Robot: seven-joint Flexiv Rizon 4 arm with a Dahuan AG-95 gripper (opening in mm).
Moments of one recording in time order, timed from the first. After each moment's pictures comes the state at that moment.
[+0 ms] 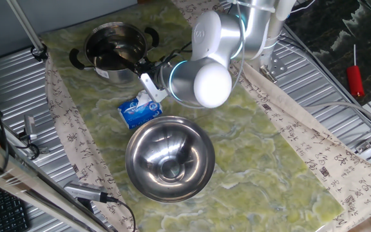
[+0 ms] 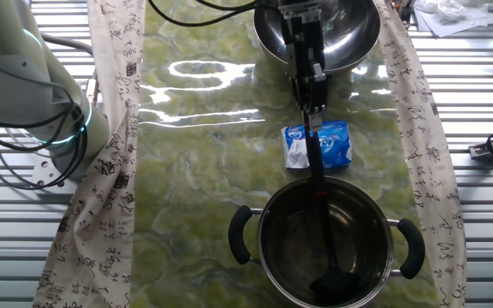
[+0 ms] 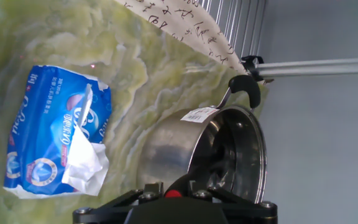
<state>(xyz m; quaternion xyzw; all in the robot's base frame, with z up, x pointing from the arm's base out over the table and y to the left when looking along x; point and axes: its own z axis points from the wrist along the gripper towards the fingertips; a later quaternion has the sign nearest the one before) 0.477 -0.025 0.180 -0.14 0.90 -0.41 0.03</state>
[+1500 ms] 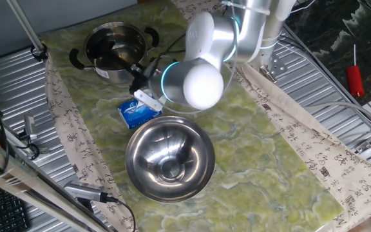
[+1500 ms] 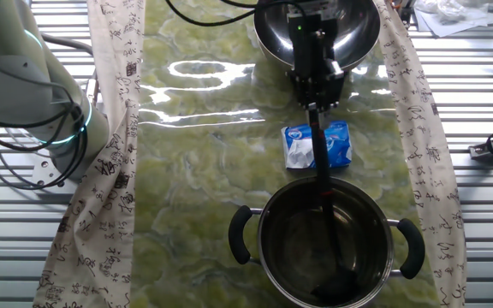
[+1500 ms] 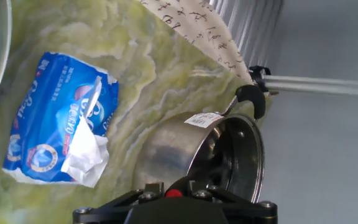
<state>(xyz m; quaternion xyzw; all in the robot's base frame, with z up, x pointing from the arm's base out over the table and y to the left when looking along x) 0.490 -0.023 0.180 -0.34 0.86 -0.37 -0.07</state>
